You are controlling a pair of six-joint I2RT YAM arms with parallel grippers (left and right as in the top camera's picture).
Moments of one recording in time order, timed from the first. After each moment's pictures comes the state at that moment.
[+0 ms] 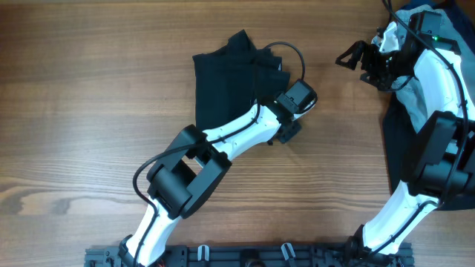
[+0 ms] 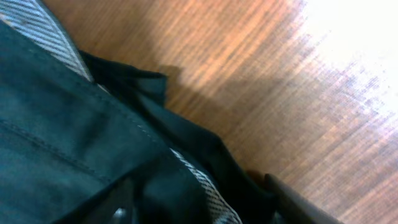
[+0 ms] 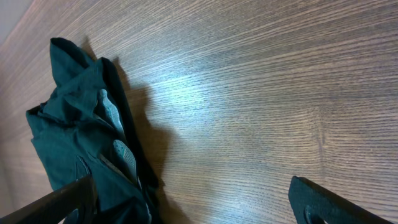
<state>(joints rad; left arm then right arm) -0.83 2.20 1.58 -0.57 -0.16 0.10 -0.25 2.05 1.65 -0.88 -0.57 0.12</state>
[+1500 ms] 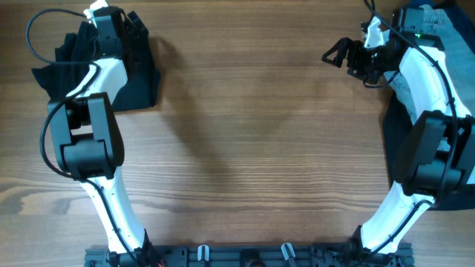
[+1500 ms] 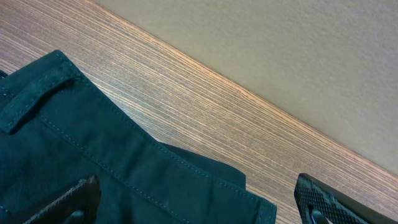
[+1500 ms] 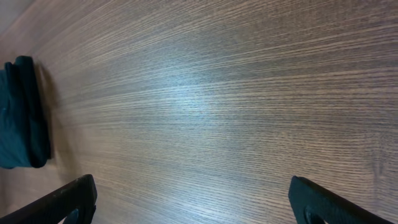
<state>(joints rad) 0.09 2.24 1.57 0.10 -0.17 -0.41 -0.17 2.05 1.65 -0.83 -0.57 0.12</state>
